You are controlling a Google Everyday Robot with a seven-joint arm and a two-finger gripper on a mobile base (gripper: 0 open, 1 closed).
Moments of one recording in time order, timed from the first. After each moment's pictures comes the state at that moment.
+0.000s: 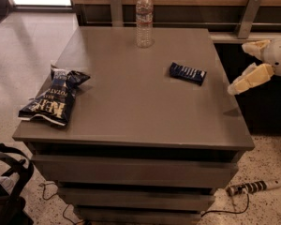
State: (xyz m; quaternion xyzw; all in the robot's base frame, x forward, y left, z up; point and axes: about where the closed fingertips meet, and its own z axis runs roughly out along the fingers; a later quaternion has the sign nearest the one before) arm 0.596 -0.278 0.886 -0.48 0.76 0.18 0.40
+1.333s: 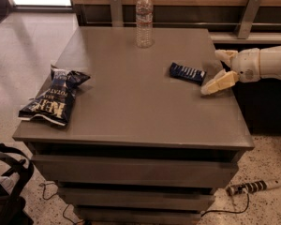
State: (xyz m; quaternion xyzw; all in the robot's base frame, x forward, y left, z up) arm 0.664 -0.235 0.830 -0.47 0.71 0.24 0.47
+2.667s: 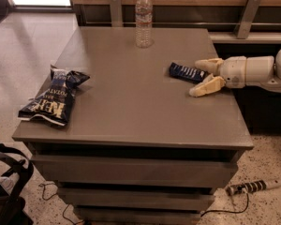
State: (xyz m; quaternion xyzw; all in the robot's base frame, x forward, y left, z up) arm 0.676 -0.204 0.809 -0.46 0.69 0.26 0.50
